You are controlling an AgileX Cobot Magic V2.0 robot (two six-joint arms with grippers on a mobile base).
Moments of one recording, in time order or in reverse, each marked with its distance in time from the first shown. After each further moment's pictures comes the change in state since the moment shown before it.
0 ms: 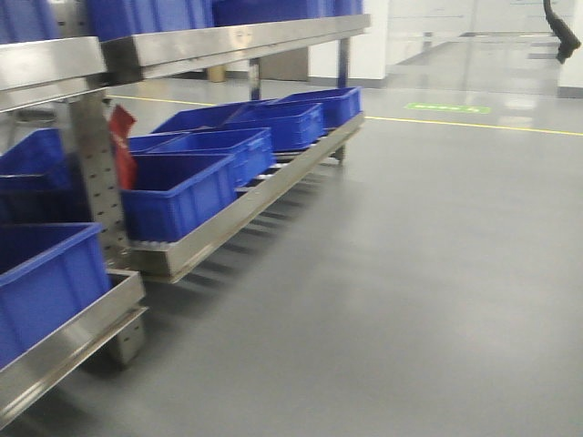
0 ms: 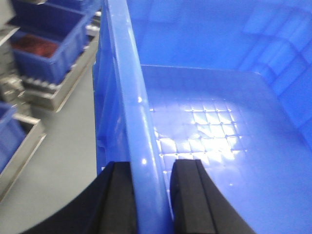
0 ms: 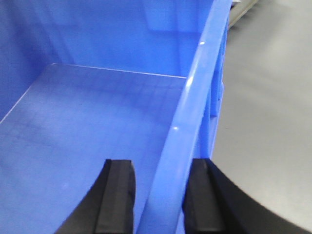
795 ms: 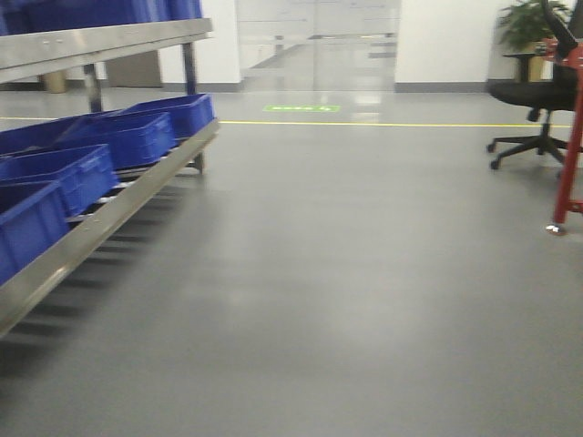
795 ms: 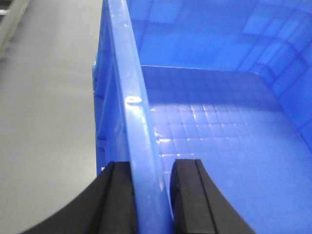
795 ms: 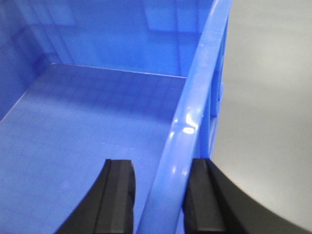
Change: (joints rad) left arm 0.000 0.000 0.000 0.000 -0.003 0.000; right arm 0.000 0.000 0.000 0.000 0.000 0.000
